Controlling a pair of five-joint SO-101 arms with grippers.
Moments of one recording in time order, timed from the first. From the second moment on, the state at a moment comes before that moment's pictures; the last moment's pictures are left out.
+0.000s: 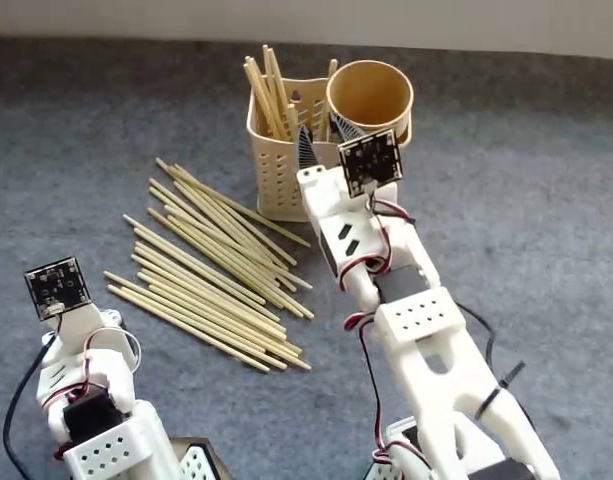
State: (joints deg) left arm -34.2 -103.8 96.0 59.4 -0.6; right arm -25.8 -34.8 51.1 -5.0 7.4
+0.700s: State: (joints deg) left arm -34.2 -103.8 96.0 59.4 -0.6; right arm -44.2 -50.6 51.0 32.9 14.2
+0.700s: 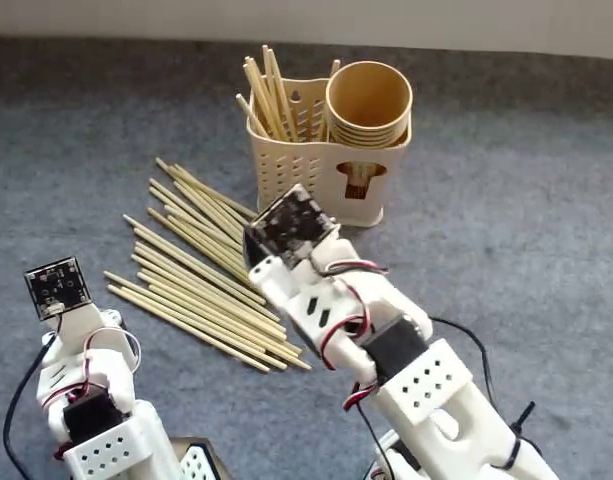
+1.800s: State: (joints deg) left arm -34.2 -103.8 96.0 59.4 -0.6; right arm -53.3 -5.5 44.5 33.4 17.3
